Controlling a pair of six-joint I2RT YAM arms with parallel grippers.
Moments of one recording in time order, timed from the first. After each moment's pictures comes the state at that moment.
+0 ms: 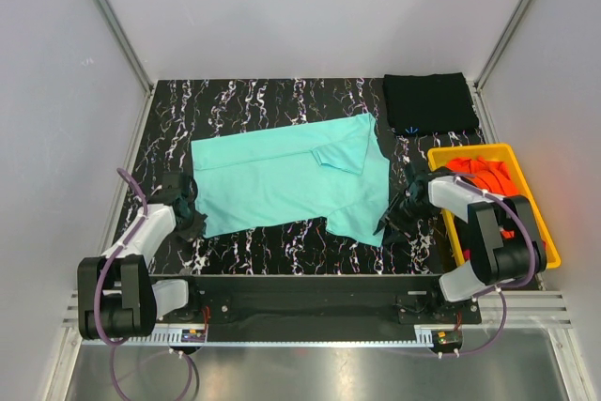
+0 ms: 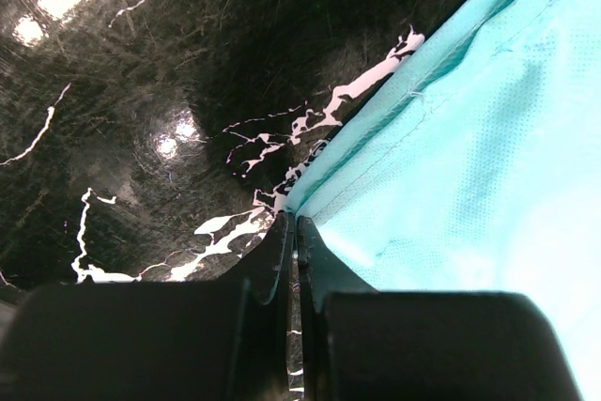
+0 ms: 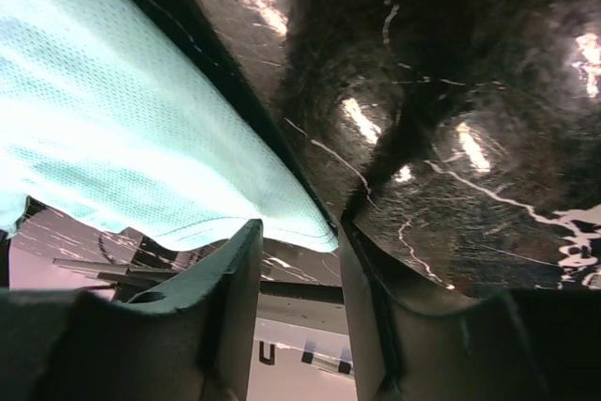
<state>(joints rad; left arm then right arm) 0.05 1.18 0.56 -0.66 -0.11 -0.91 0.18 1.52 0.72 -0.68 -0.33 0.82</state>
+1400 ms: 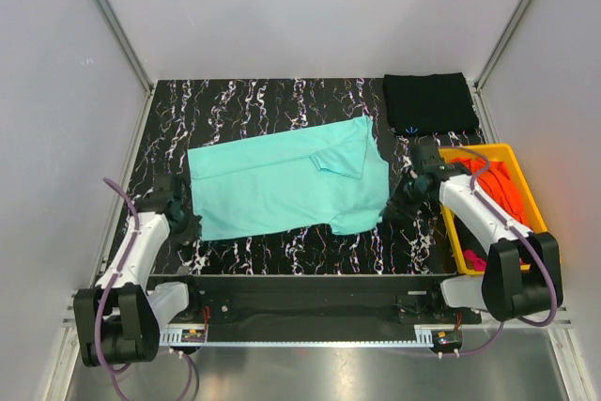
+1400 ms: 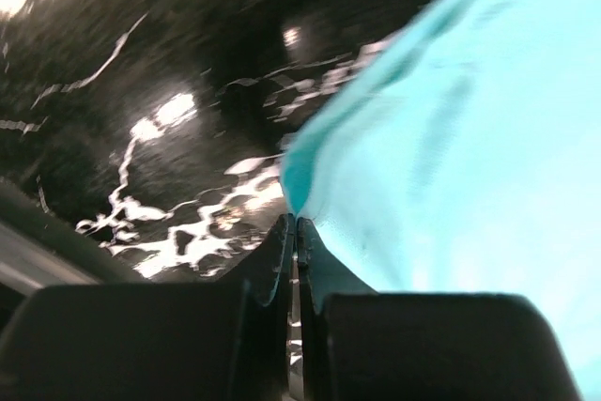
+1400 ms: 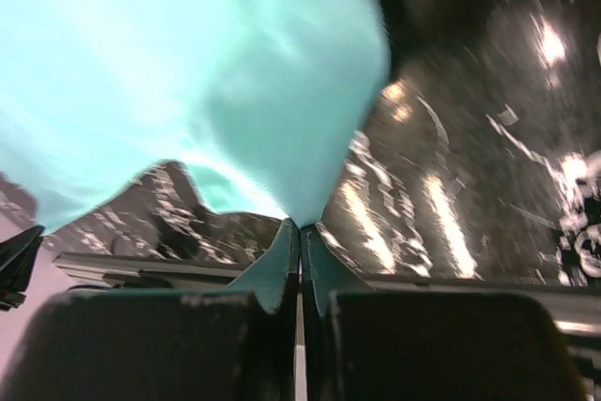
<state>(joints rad) 0.08 1.04 0.59 -0.84 -0.10 -0.97 0.21 1.31 0.83 -0.77 -0.26 0.78</state>
